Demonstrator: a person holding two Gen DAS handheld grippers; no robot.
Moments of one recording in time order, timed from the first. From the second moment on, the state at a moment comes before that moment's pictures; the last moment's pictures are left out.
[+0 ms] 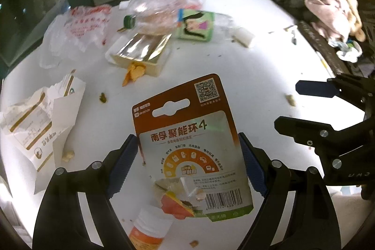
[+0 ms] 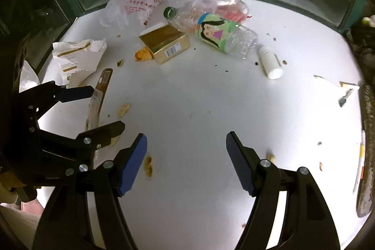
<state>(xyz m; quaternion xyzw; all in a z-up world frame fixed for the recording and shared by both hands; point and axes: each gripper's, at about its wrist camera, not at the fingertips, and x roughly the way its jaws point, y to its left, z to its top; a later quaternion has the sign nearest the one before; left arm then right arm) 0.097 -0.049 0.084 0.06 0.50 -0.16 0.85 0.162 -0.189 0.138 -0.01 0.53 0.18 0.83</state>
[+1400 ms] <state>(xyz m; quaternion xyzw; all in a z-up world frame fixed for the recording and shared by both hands) 0.093 -0.104 0.067 0.02 0.57 -0.09 0.82 0.140 -0.253 0.151 -0.02 0.52 0.19 0.83</state>
